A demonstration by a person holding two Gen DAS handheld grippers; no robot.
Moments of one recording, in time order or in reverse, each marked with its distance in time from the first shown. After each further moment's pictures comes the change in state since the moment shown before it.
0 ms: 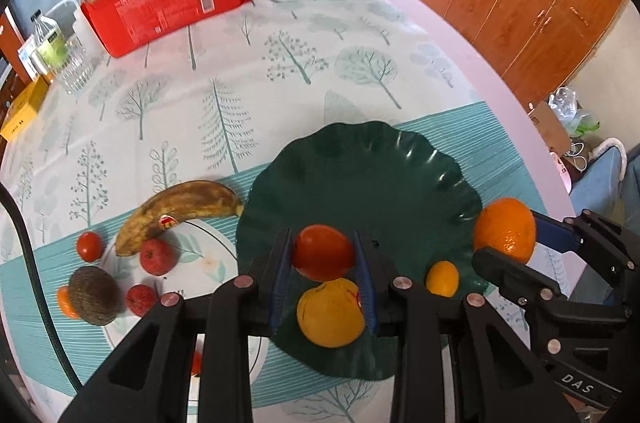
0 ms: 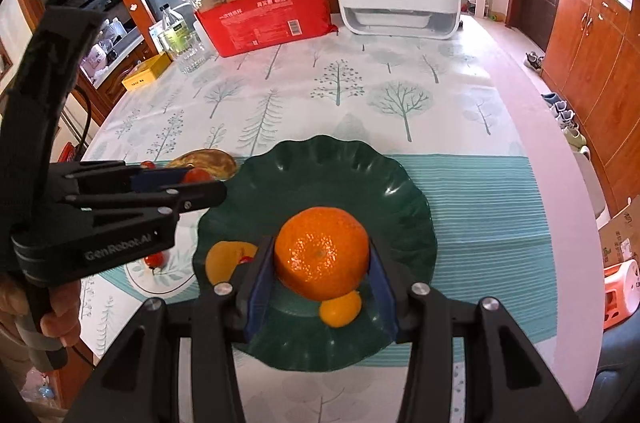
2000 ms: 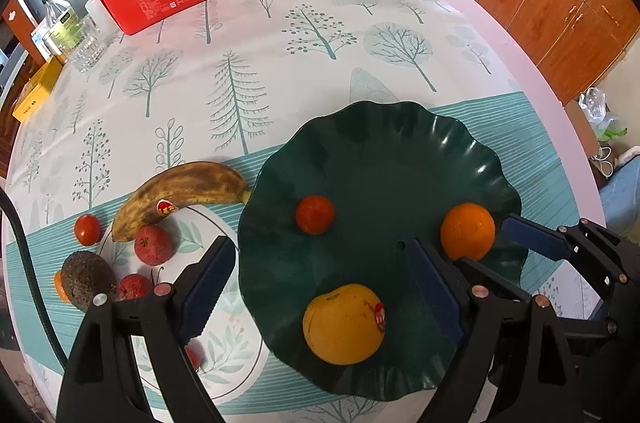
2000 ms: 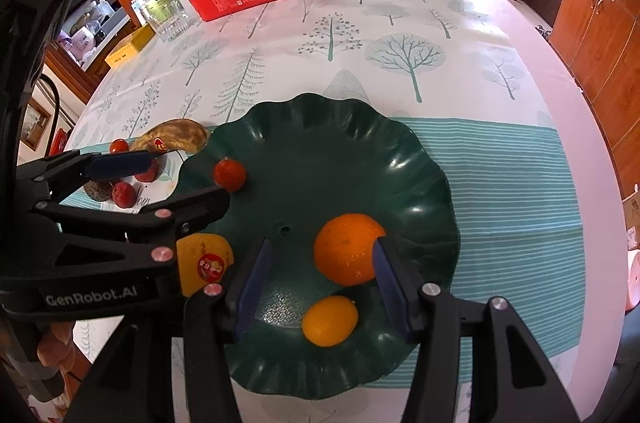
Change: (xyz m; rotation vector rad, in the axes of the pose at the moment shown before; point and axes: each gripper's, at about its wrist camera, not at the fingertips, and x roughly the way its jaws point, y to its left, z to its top) left arm 0.029 -0.003 -0.004 -0.042 0.054 0.094; right arm 0.052 -0.006 -0.003 0.017 0.112 0.003
